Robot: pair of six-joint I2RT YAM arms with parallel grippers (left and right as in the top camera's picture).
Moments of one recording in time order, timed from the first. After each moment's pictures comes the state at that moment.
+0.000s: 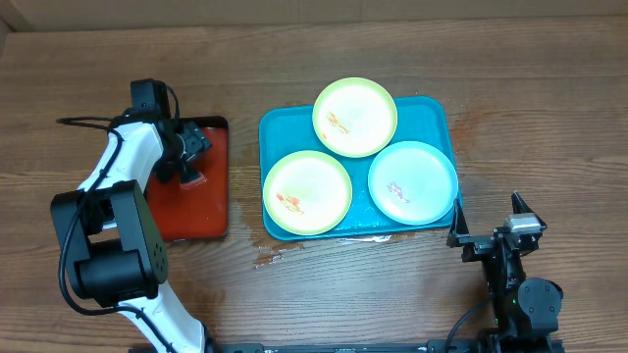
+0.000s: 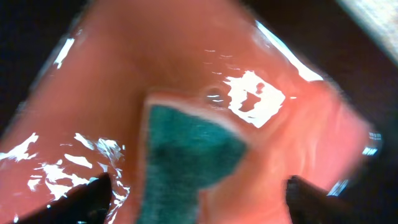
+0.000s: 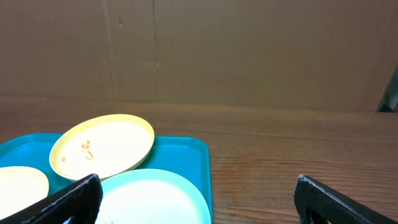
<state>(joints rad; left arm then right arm) 0.17 1.96 1.33 -0.67 0.01 -0.54 0.05 0.01 0.02 -0.04 -0.04 -0.01</state>
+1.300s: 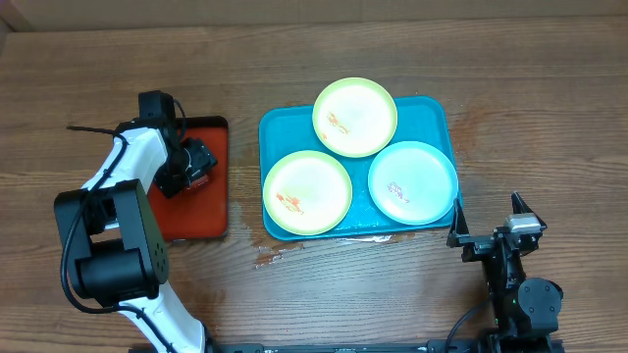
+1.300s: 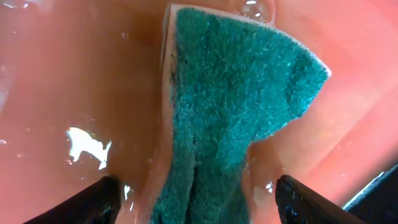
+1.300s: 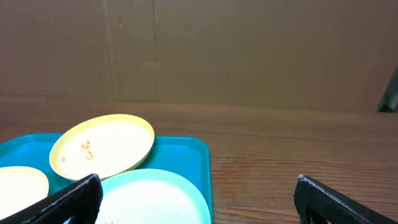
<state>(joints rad) 0.16 1.96 1.27 -0.73 0.01 -0.52 0.05 0.01 0.02 -0.04 -0.04 -0.01</state>
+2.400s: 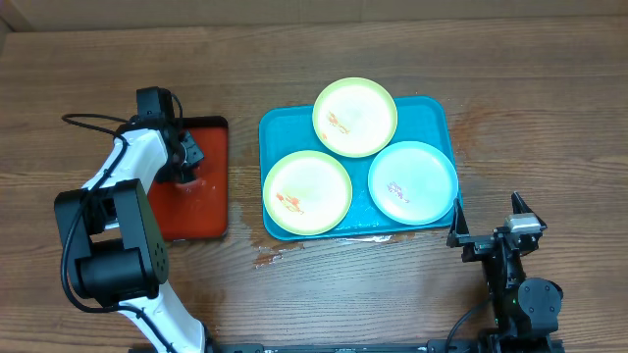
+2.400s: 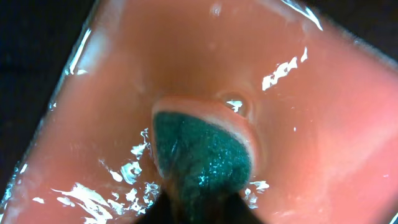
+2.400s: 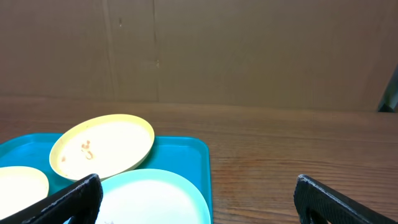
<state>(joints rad) 0.16 1.96 1.26 -0.61 -0.09 -0.41 0.05 0.01 0.02 -0.03 -0.04 -0.01</state>
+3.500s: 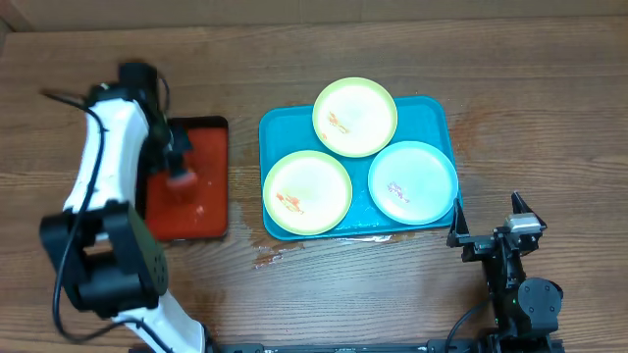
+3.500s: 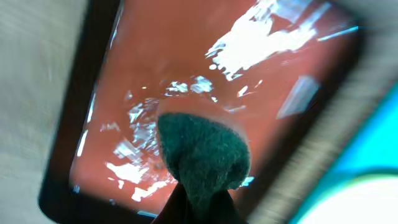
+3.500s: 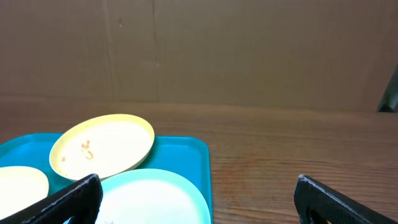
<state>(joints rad) 0.16 1.87 1.62 -1.18 0.01 -0.33 0.05 0.01 0.02 -0.04 -0.04 -0.01</state>
